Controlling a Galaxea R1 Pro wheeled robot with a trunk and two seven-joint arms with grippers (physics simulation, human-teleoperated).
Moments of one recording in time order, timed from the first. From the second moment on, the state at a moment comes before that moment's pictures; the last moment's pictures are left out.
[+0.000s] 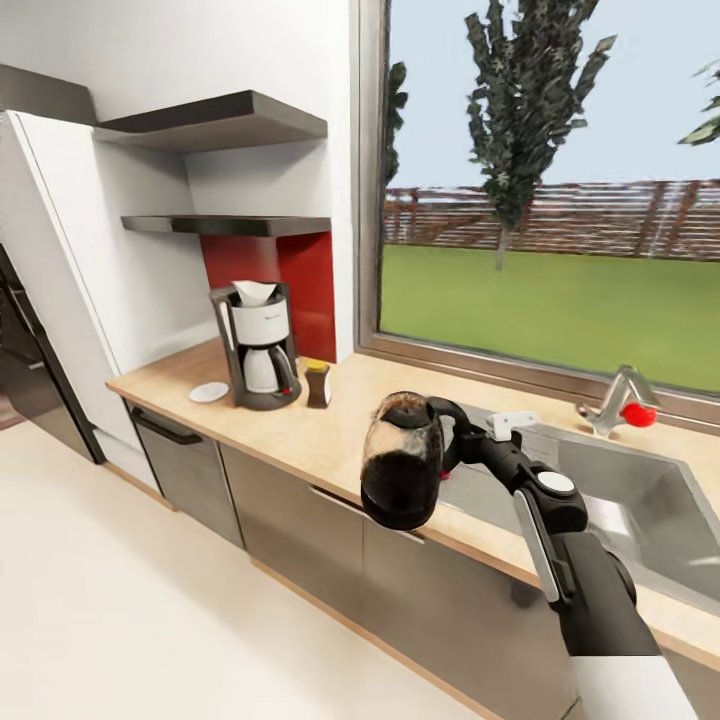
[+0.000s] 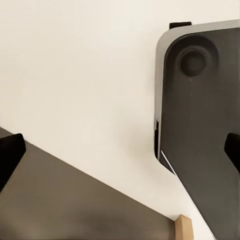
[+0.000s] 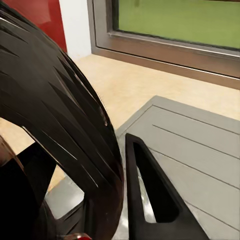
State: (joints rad) left arm -0.09 0.03 0.04 -0.02 -0.09 -0.04 0.20; right arm -0.54 -0.01 0.00 -1.48 0.01 0.54 0.13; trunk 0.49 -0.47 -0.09
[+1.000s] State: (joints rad) left arm -0.09 0.03 0.04 -0.02 -0.09 -0.04 0.20; right arm -0.54 -0.01 0.00 -1.46 0.01 0.54 0.13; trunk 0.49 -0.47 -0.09
